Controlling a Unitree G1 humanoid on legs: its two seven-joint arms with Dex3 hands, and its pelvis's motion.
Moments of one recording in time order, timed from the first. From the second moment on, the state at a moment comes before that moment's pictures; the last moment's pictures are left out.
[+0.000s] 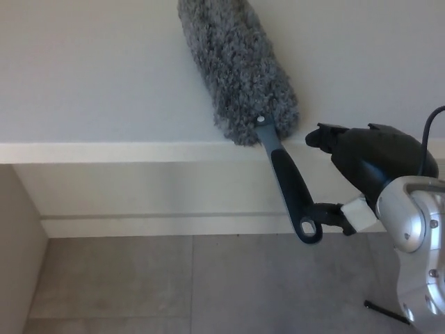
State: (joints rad) left_arm 0.15 0.15 0.40 1.19 -0.09 -0.44 0.21; right_arm -0.58 -0.60 0.76 -0.44 -0.79 1.00 0.47
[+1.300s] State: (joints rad) left_arm 0.18 0.14 0.38 1.17 -0.10 -0.46 0.21; right_arm -0.58 -0.34 0.78 -0.36 -1.00 0.97 0.54
